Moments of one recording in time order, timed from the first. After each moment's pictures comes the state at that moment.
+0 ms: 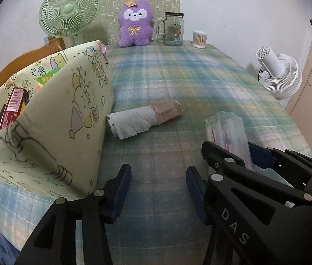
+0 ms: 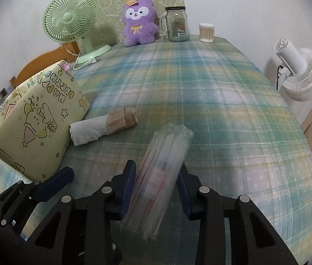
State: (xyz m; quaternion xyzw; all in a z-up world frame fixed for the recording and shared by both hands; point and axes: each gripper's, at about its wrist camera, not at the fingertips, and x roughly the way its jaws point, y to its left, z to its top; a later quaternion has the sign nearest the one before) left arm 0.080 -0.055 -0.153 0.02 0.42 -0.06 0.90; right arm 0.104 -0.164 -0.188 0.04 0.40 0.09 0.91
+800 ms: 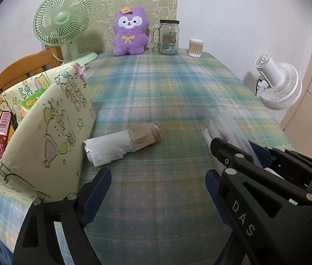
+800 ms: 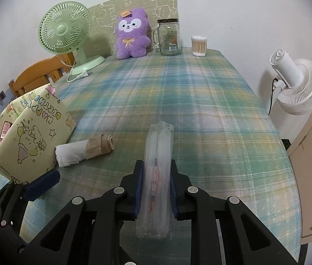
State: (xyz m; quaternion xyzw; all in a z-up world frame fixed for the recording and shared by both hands) left arm 0.101 -0.086 -0.138 0.01 0.41 -0.05 0.91; right arm 0.124 -0.198 -0.167 0.03 0.38 0.09 0.92
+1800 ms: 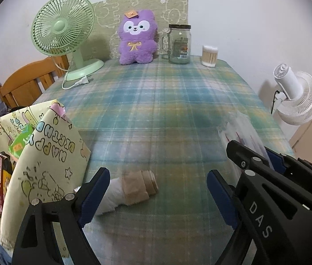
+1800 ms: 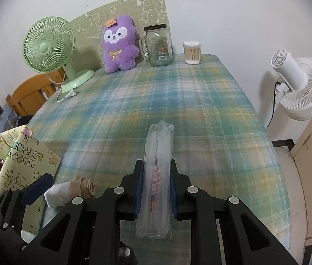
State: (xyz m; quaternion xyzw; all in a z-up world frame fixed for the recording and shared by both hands) left arm 0.162 -0.106 -0.124 0.01 0.41 0.00 0.91; right arm 0.186 -0.220 -0.152 0.06 0.38 0.09 0.92
